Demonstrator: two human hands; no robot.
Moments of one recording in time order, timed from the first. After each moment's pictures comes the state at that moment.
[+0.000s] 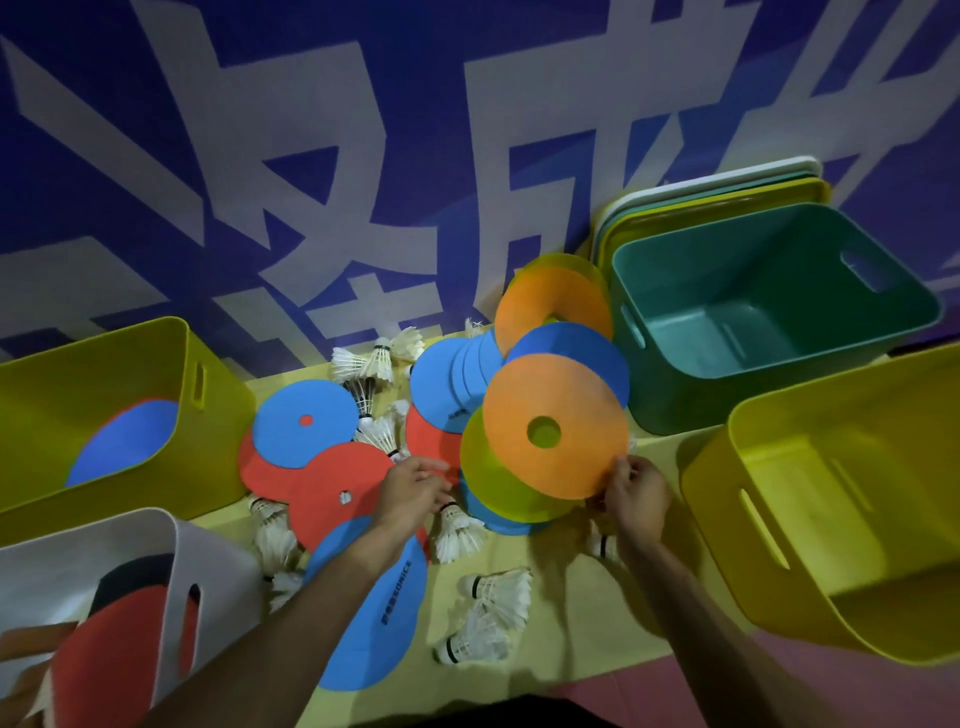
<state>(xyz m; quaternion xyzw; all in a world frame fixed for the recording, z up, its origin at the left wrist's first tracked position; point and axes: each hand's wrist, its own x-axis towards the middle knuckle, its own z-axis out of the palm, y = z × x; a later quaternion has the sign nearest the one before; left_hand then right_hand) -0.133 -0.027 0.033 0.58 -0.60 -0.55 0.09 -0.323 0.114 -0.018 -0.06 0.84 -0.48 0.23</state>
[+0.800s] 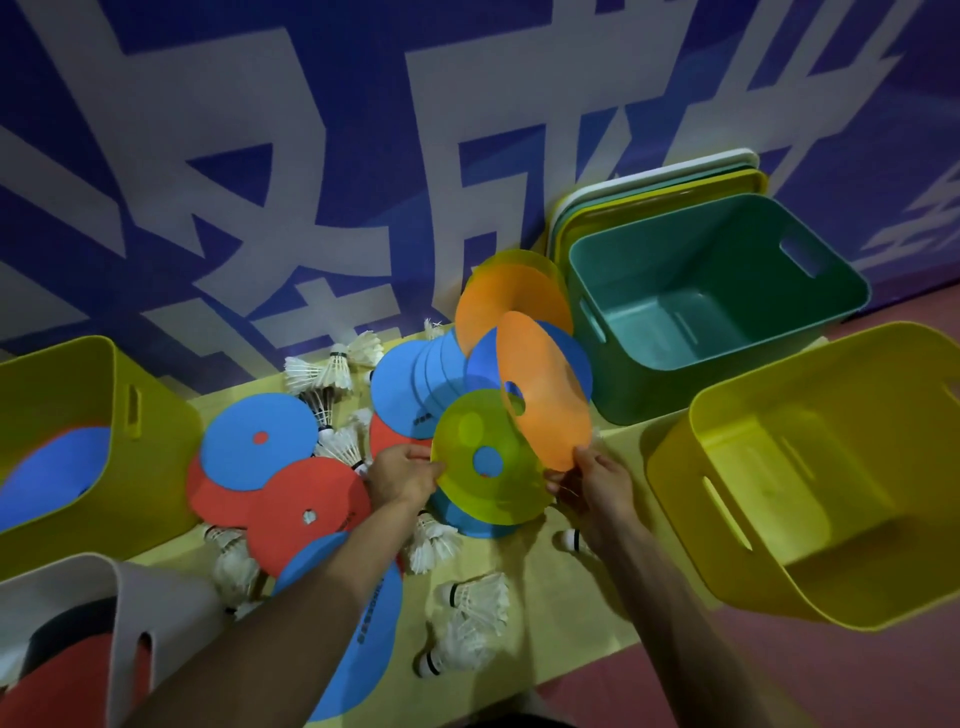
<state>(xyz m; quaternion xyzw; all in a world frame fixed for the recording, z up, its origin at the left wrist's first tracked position) -0.181 -0.052 -0.007 0.64 -0.56 -0.51 0.10 -0.317 0.103 0.028 0.15 0.64 -0.64 0.40</state>
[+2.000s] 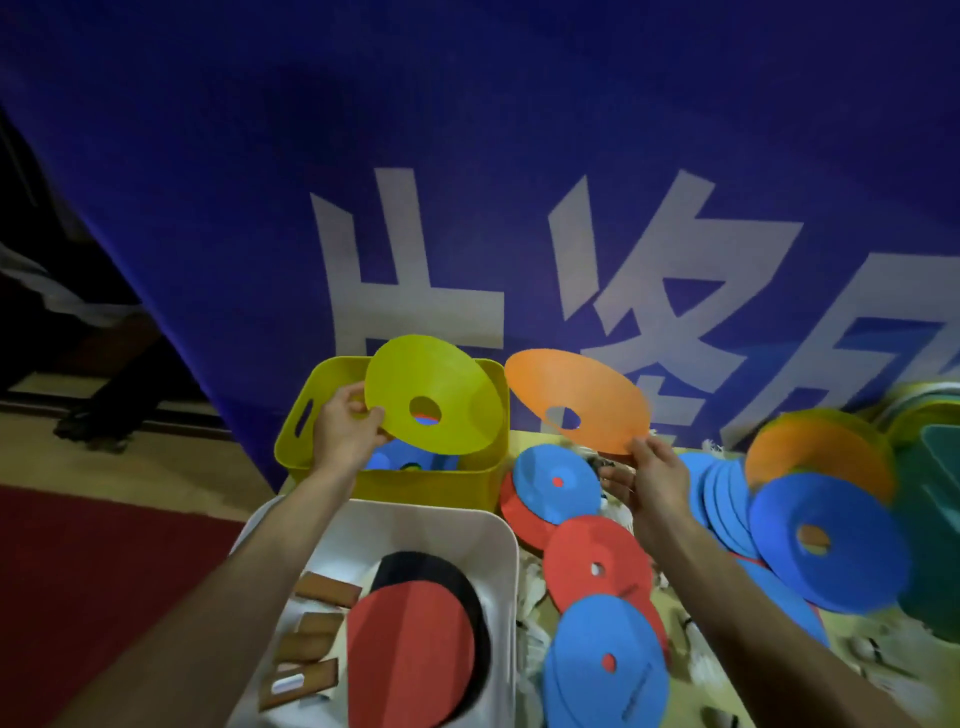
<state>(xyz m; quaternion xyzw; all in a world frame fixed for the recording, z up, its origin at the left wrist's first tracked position) 0.199 -0.226 0.157 0.60 -0.49 -0.44 0.45 -0.077 -0.104 0.137 -0.12 0.62 -0.66 0.42</state>
